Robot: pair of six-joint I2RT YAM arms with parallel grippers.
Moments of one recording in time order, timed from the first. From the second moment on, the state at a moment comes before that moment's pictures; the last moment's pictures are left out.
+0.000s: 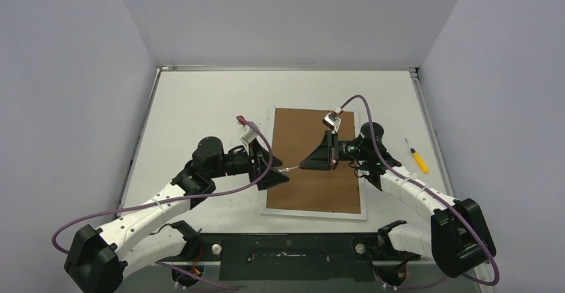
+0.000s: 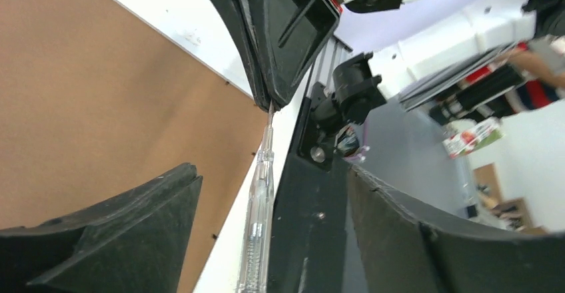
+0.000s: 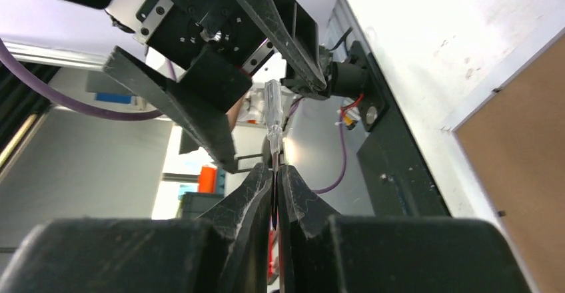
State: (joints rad) left arm -0.70 0.95 0.57 0.29 0.67 -0.52; right arm 0.40 1.20 0.53 0.58 -1.16 1.29
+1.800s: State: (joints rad) left arm -0.51 1.07 0.59 0.19 0.69 -1.00; right arm 0.35 1.14 0.61 0.31 -0.93 0.79
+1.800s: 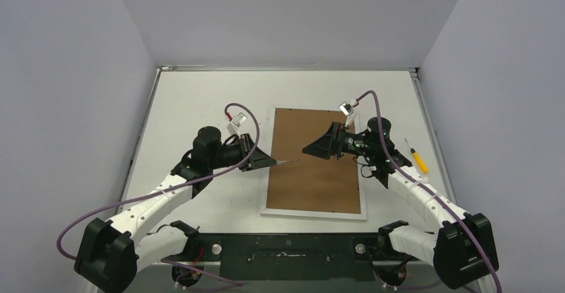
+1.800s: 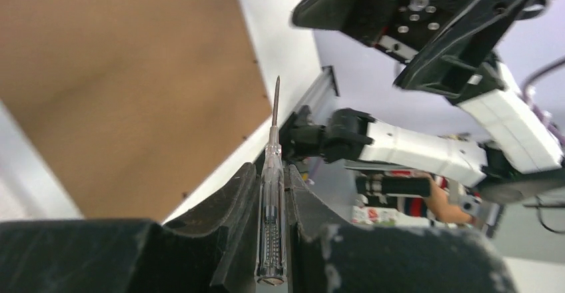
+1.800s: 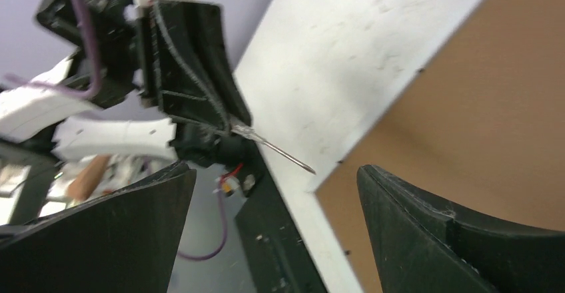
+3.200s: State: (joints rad) left arm -0.25 0.83 0.45 -0.12 0.55 -0.90; right arm 0.29 1.29 0.51 -0.09 -0.18 0.53
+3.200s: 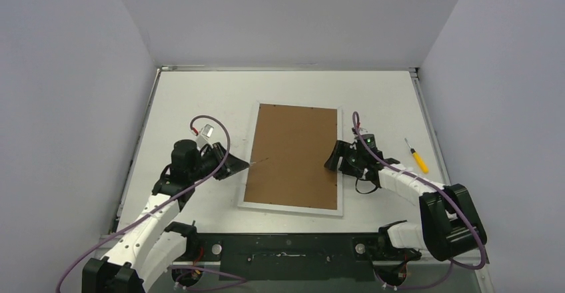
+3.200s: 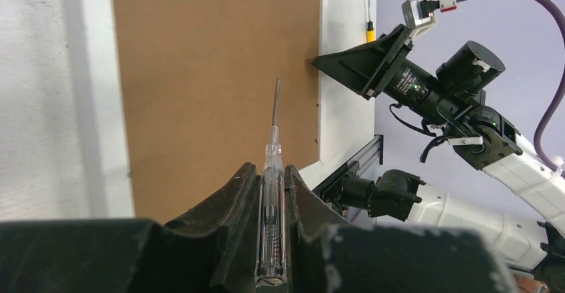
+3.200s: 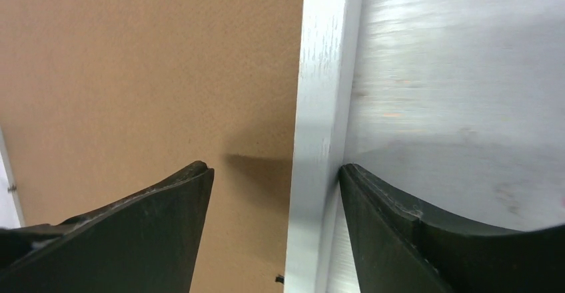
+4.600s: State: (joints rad) left arm -0.73 1.53 0.71 0.18 0.54 -1.04; right arm 0.24 1.38 0.40 0.22 -0.41 0.51
